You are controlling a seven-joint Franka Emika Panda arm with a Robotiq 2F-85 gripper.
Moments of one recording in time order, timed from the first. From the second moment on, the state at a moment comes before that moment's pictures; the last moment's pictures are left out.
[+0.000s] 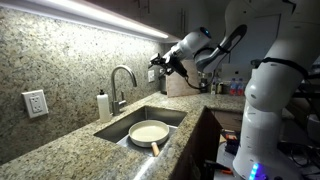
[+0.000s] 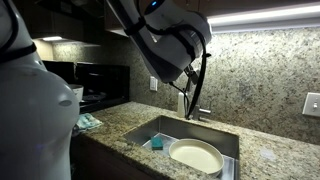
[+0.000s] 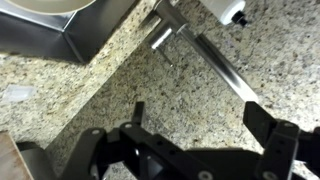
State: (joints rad) arm -0.15 -0.39 -0.43 -2.61 -1.52 3.46 1.89
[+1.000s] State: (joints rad) arm 0.27 -0.47 -0.84 -2.58 -1.69 3.46 1.96
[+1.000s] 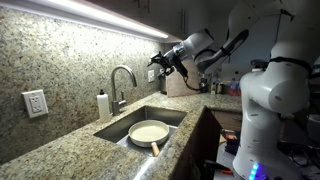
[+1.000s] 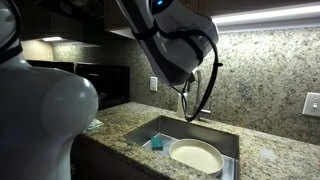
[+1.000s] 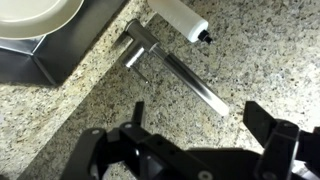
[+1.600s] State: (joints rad) arm 0.79 -0.40 -1.32 -2.31 -1.68 3.45 1.95
